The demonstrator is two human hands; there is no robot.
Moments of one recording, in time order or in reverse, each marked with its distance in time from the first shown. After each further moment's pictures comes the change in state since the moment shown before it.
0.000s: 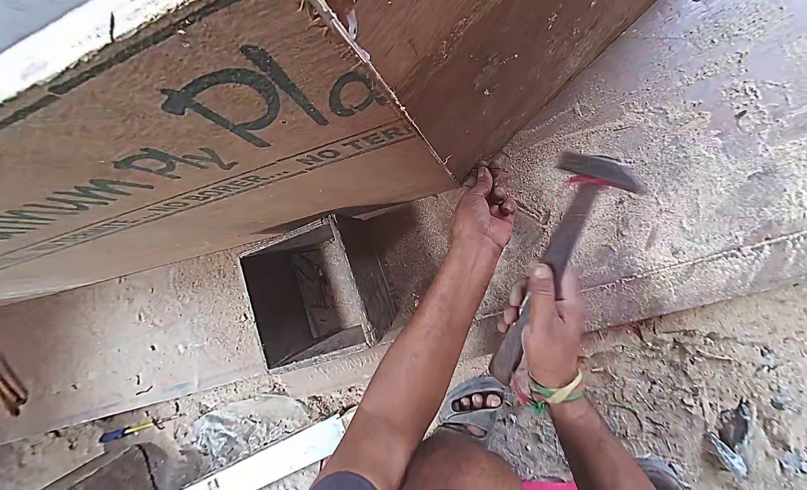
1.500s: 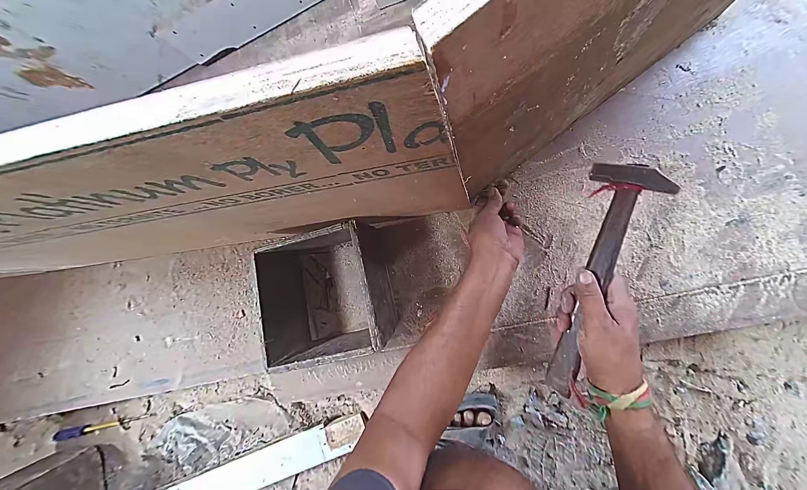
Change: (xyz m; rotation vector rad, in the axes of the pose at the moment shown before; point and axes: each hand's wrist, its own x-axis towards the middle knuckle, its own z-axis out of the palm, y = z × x) left_hand -0.002 -0.005 0.015 -0.114 0.128 0.092; right_hand 0.033 -0.039 -0.043 -0.277 -0.088 0.002
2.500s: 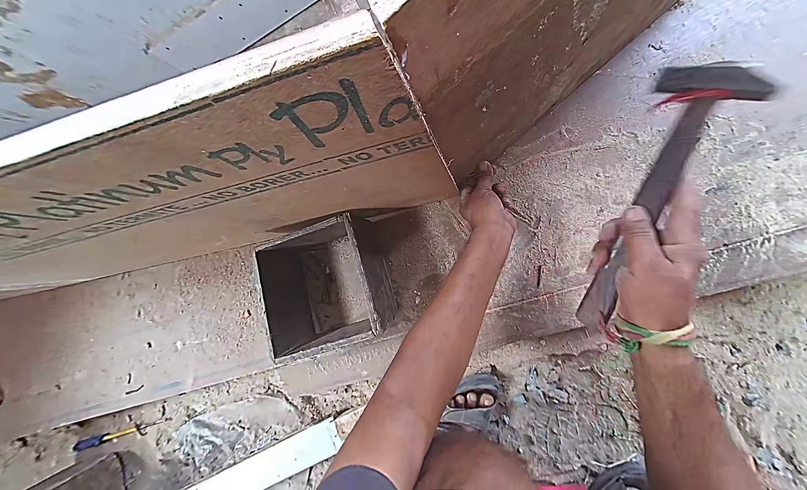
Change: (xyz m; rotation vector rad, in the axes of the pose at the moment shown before) left_hand 0.009 -0.013 0.011 0.189 0.083 0.177; right_hand 0.030 -0.037 -0.030 0.056 0.150 -0.285
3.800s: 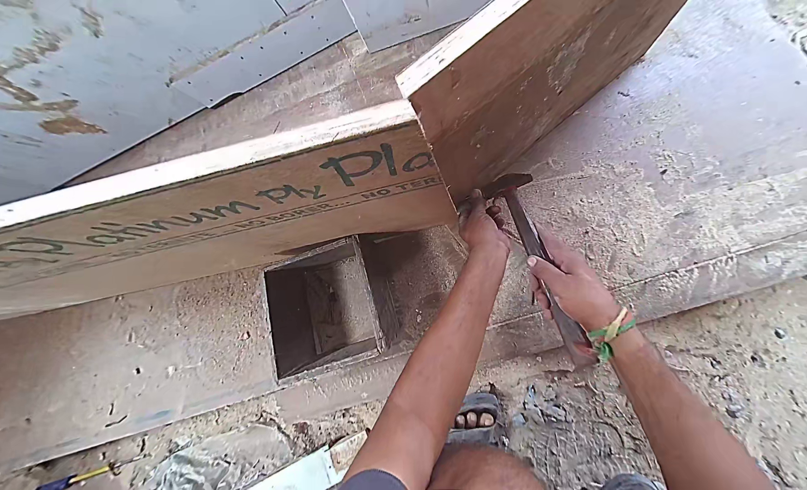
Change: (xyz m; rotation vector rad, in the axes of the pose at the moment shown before) left_hand -0.005 0.007 0.007 0.007 0.091 -0.039; right_hand 0.002 -0.004 0.024 -0.270 -0.577 0.459
